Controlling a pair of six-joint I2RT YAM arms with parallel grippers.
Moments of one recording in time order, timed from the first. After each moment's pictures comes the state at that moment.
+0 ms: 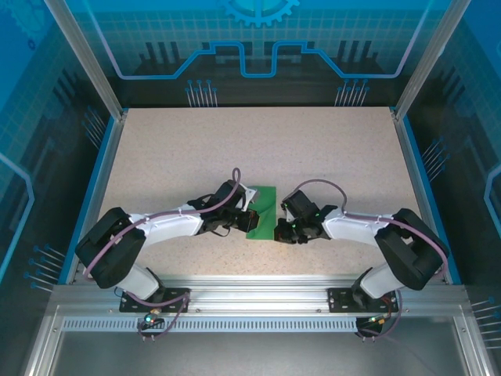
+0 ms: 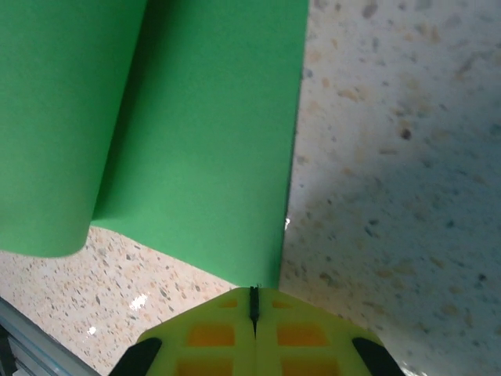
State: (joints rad) left arm -0.72 1.52 0.76 -0.11 0.26 -0.46; right arm 0.71 1.50 0.65 -0.26 -0.30 0.79
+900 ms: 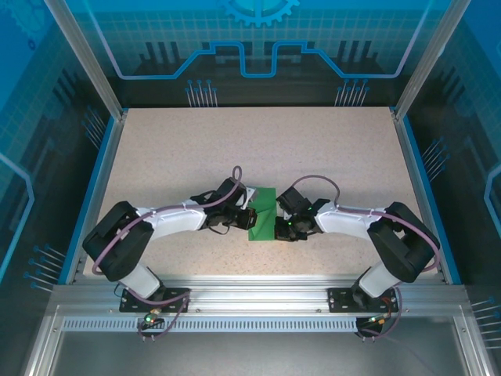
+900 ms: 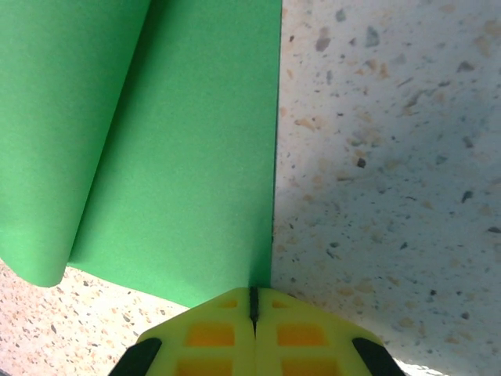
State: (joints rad) left arm -0.68 1.60 0.80 -0.16 0.26 -0.44; right arm 0.72 1.56 0.74 -0.40 -0.20 0.77
